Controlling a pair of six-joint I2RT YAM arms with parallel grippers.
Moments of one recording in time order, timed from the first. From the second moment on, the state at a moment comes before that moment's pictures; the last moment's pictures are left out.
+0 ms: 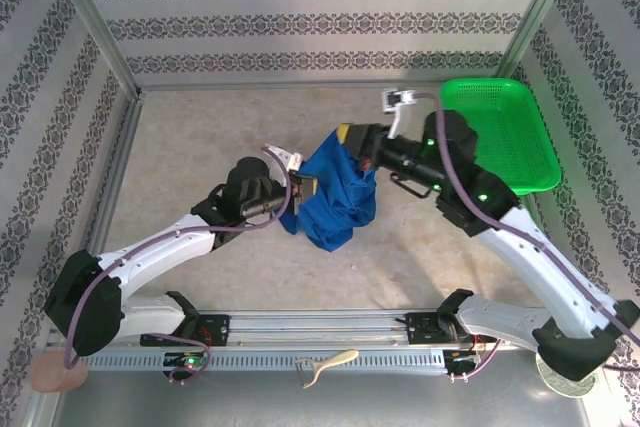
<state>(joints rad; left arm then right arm) -0.63 1.24 0.76 0.13 0.24 -0.37 0.64 1.05 1.30 -0.38 -0.25 0.65</state>
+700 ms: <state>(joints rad) -0.44 1.18 1.08 -0.06 0.41 -0.32 0.62 1.05 1.40 -0.42 -0.23 0.66</state>
